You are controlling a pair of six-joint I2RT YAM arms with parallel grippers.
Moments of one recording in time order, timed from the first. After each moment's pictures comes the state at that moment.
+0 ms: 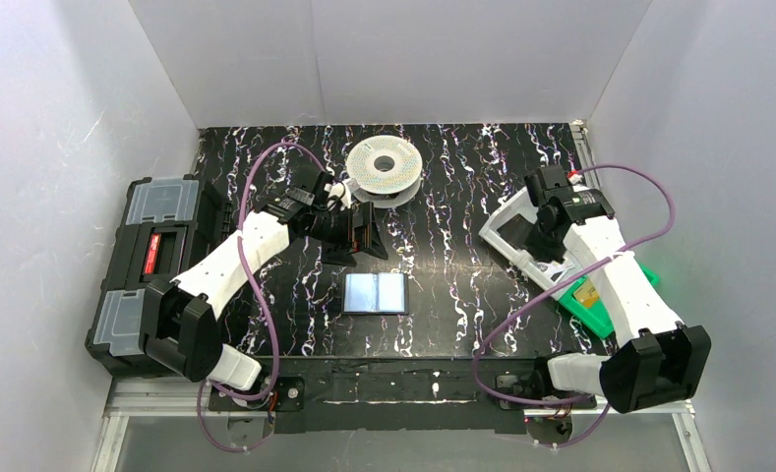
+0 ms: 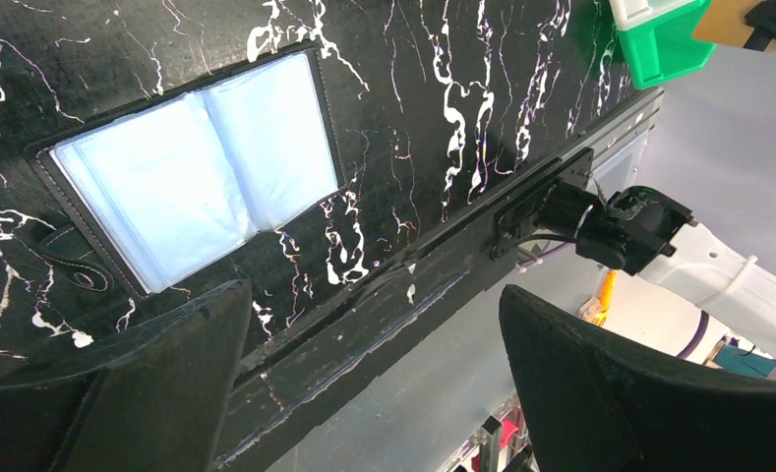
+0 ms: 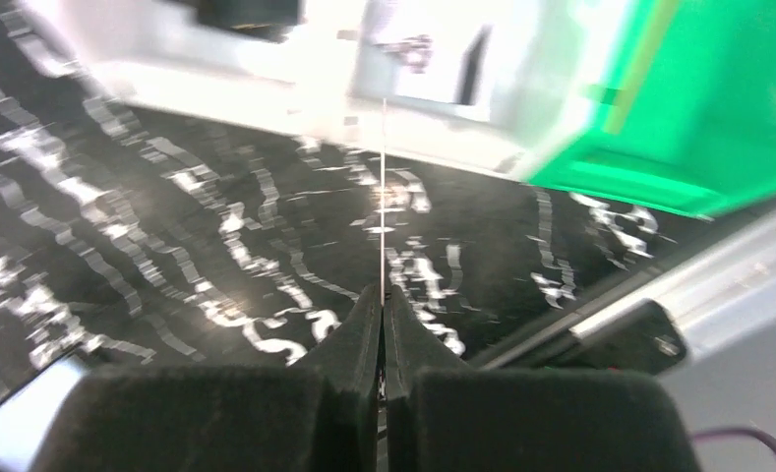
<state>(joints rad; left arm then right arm) -0.47 1.45 1.18 -0.76 0.53 -0.53 0.26 1.25 1.20 -1.16 0.33 0.78</state>
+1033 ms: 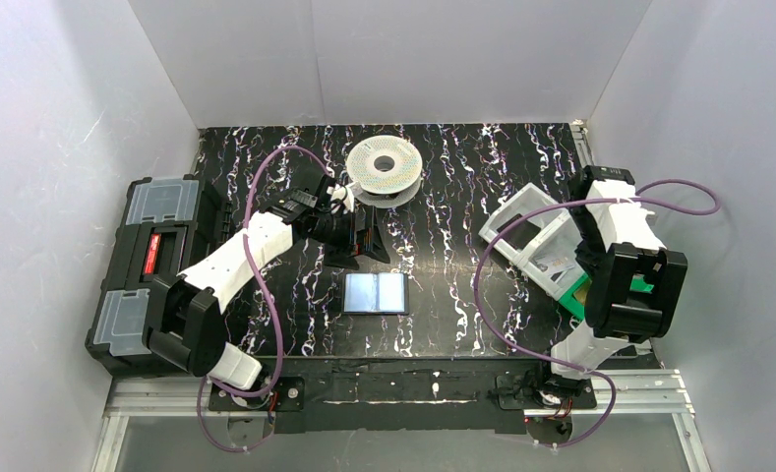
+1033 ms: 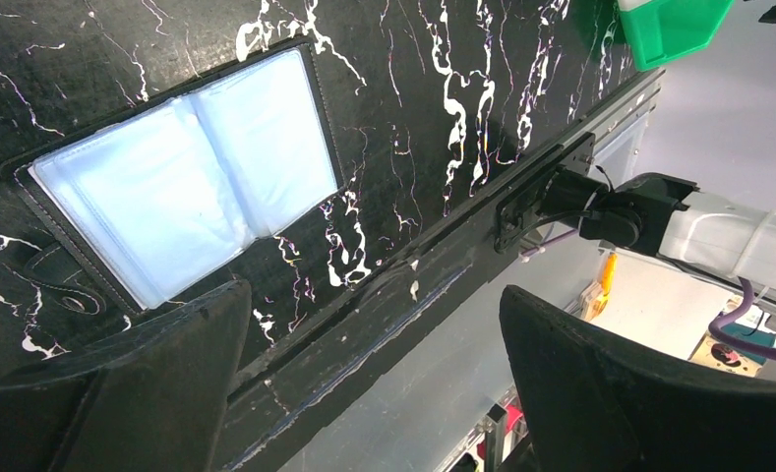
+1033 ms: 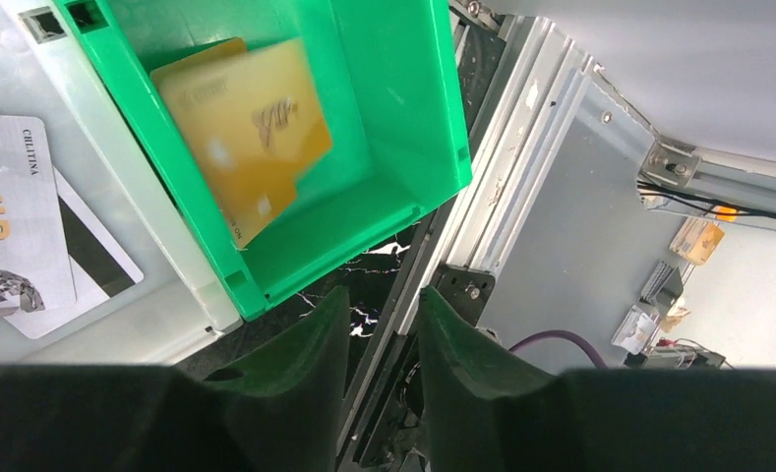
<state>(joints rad) -0.48 1.48 1.15 -0.72 0.58 -0.51 -0.14 1.62 1.29 -1.45 0.67 0.89</state>
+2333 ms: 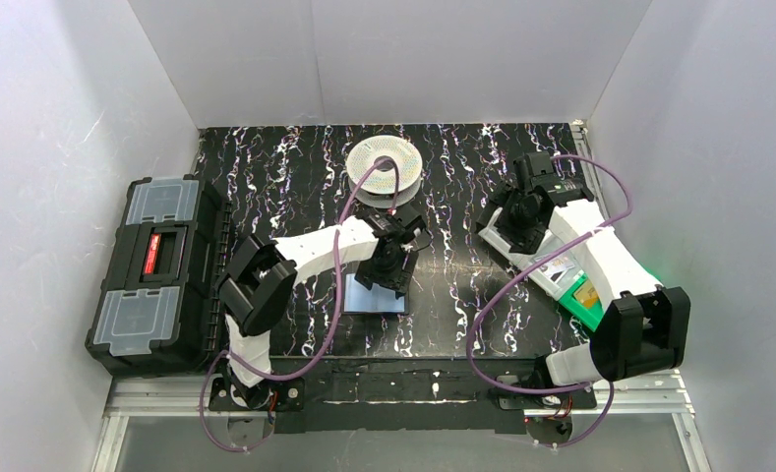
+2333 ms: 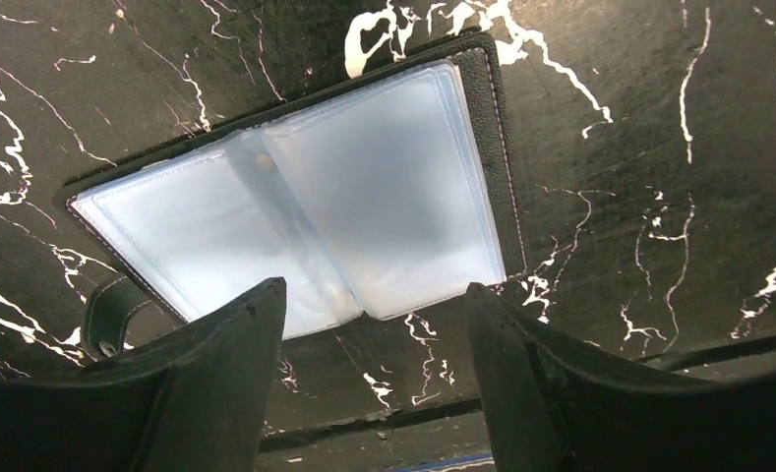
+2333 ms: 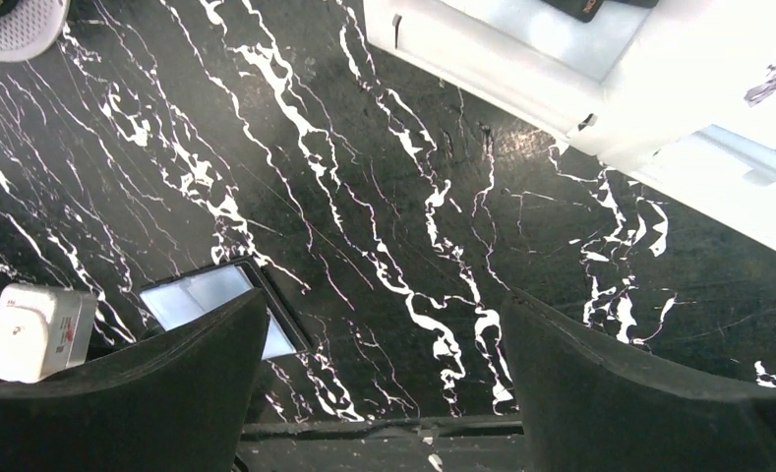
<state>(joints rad) -0.86 1.86 1.37 -0.91 -0.06 -0.51 0.24 1.40 1.22 -0.94 -0.03 0.72</state>
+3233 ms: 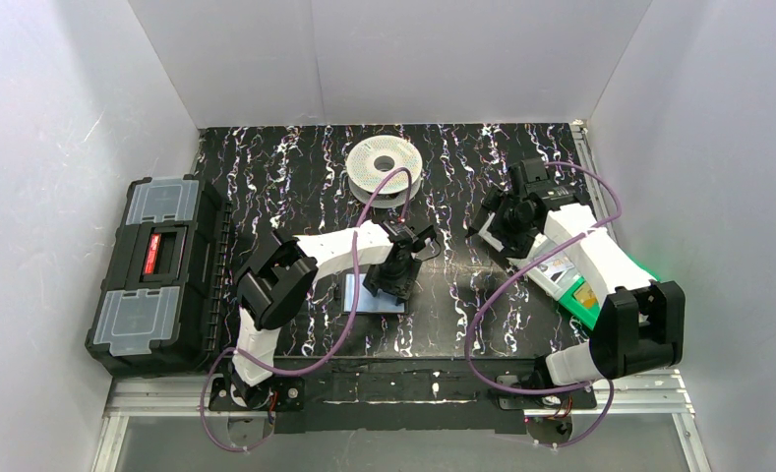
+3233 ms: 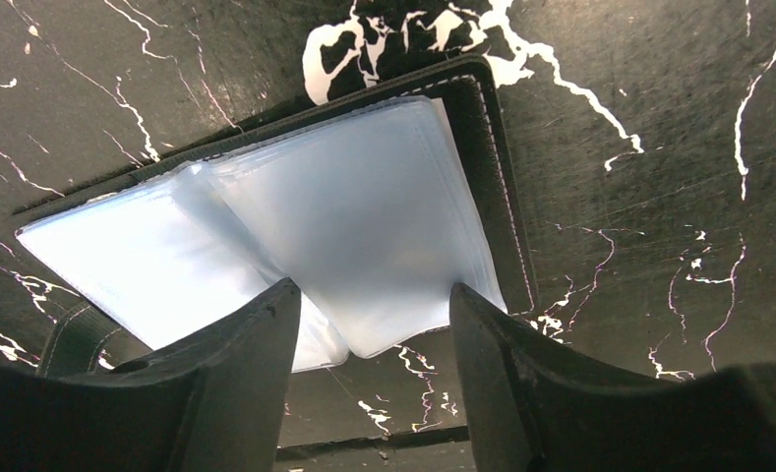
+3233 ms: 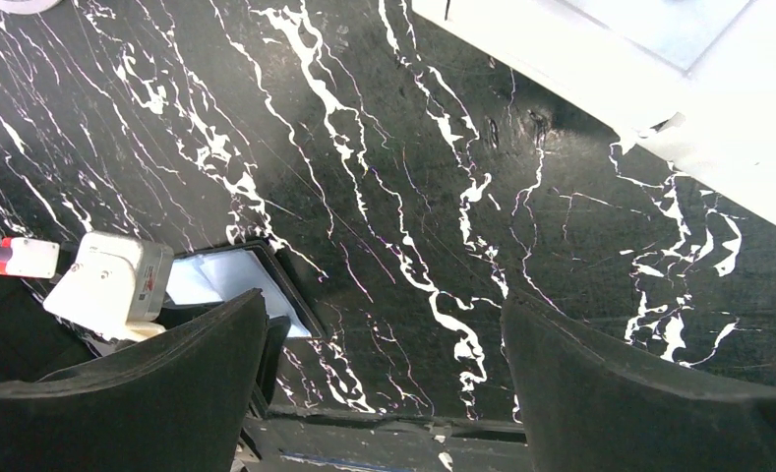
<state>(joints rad) -0.90 1.97 1.41 -0.93 -0.11 -0.51 0.25 1.42 1.14 -0.84 -0.13 0.72</state>
